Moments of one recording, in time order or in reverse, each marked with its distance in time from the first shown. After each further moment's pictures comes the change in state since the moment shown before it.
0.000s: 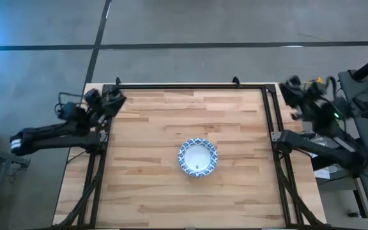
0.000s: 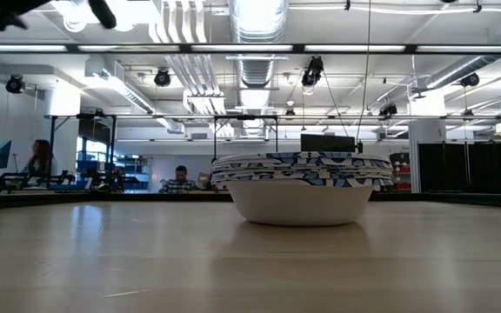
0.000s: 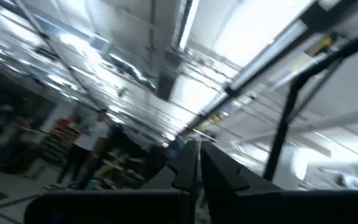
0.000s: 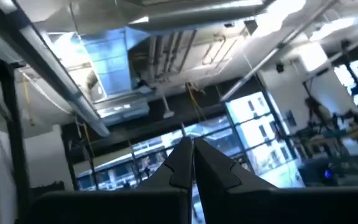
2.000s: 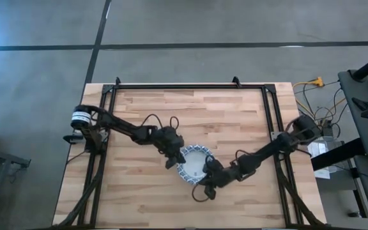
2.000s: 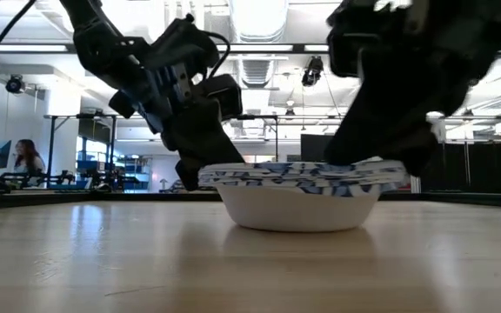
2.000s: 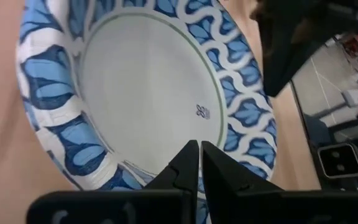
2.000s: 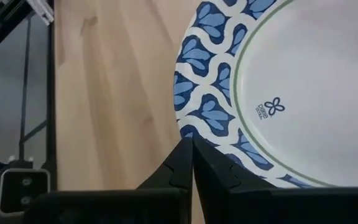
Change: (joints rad) left arm -0.263 1.245 0.349 -0.427 0.326 0.171; right arm 1.008 1.448 0.204 -0.122 0.372 0.471
